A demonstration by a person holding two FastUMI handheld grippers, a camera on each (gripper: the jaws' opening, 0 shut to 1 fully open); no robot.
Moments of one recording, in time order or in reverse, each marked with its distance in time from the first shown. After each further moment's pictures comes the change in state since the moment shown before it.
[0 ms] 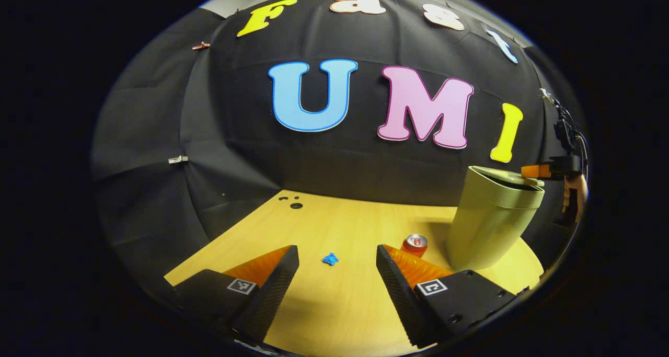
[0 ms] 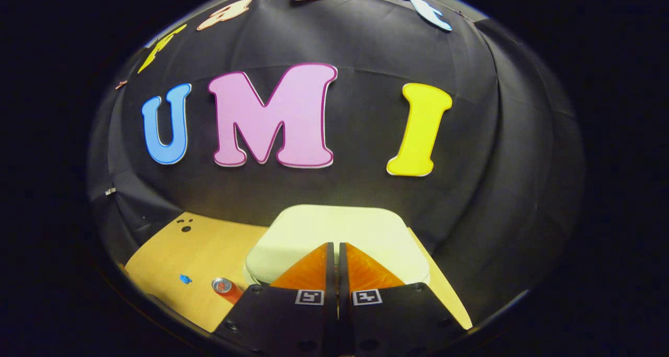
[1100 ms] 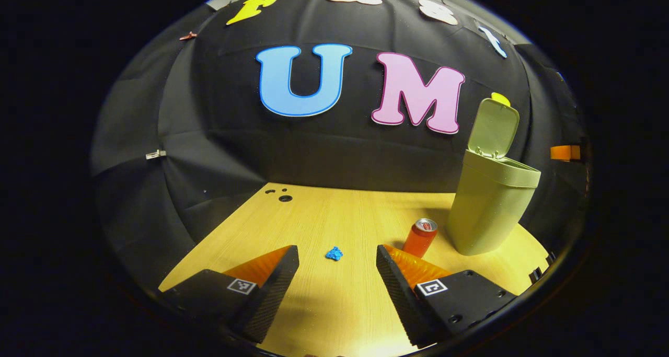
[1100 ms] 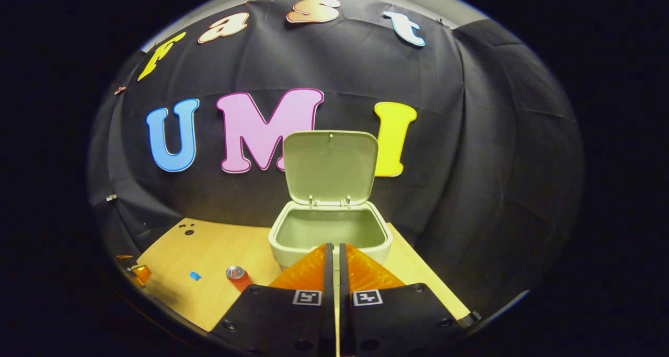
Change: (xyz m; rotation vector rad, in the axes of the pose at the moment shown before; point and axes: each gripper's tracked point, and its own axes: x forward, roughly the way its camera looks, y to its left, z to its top) left arm 0.048 0.022 -0.035 0.047 0.064 -0.131; right arm -0.120 -0.002 -0.033 0.033 0.006 -0.098
